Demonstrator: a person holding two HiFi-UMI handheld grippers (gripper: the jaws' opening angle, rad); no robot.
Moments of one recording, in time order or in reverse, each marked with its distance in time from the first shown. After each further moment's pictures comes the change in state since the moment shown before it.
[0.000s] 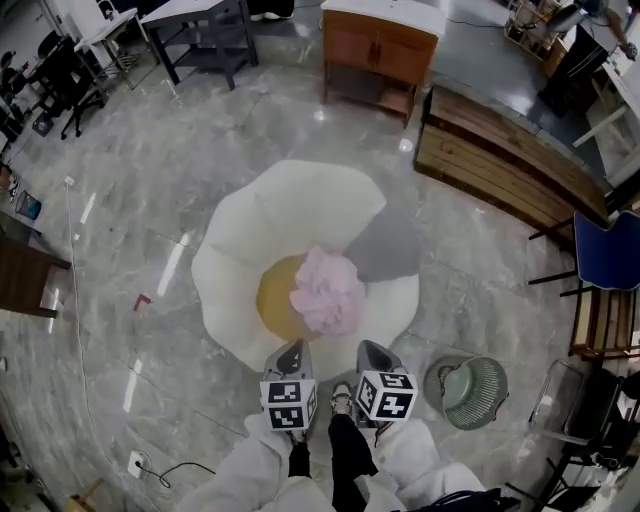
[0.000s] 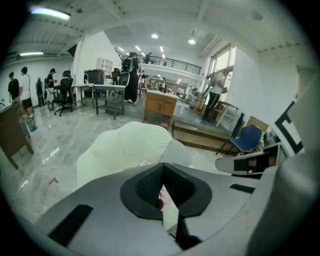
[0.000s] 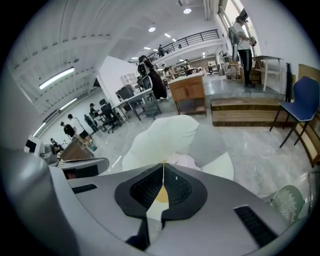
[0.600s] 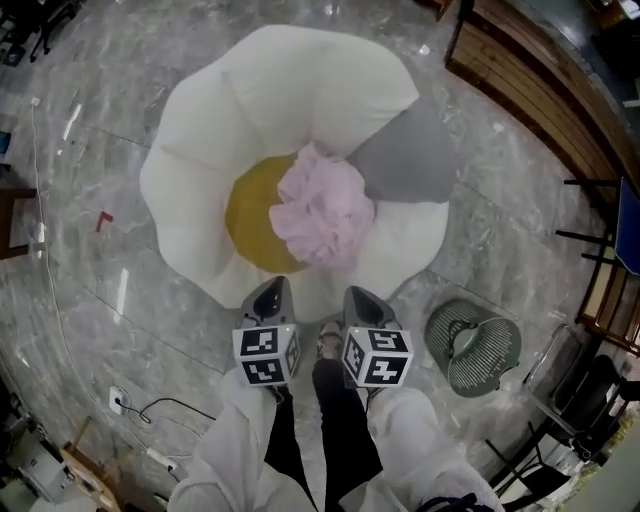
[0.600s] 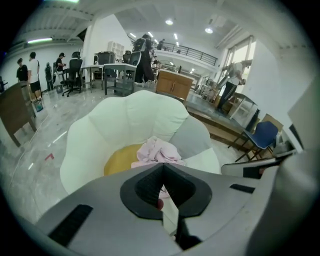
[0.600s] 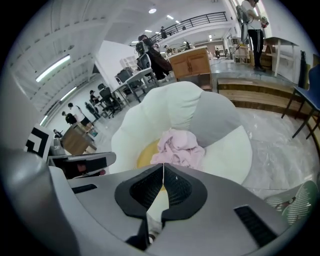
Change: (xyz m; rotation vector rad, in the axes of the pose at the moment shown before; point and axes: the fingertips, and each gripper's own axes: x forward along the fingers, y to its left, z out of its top) left arm 0.130 0.047 -0.117 -0.114 0.119 0.075; right arm 0.130 -0.048 -0.101 -0.037 0.165 0.044
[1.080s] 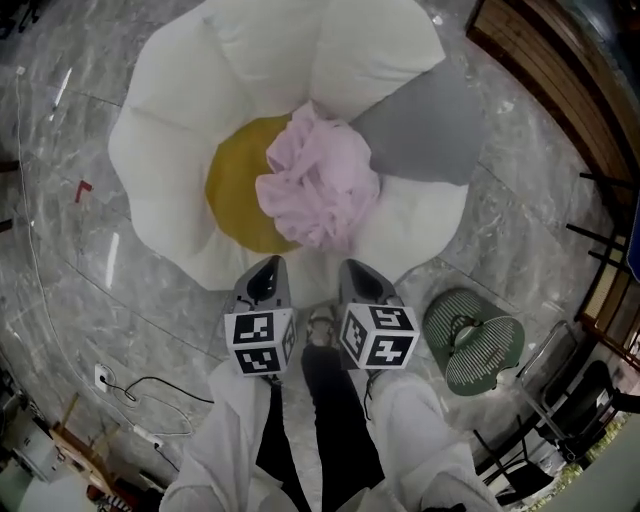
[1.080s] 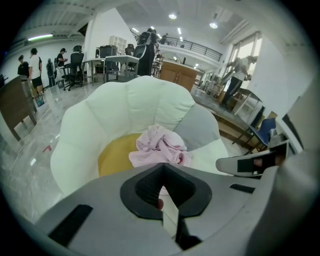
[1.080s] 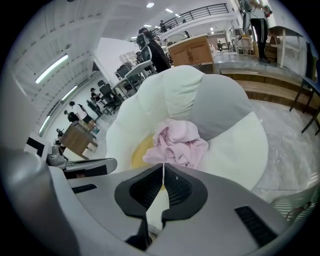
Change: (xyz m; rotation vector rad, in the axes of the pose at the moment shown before) left arm 0.060 0.005 -0.041 -0.023 0.046 0.020; right arm 0.067 -0.029 -0.019 0.009 0.056 0.046
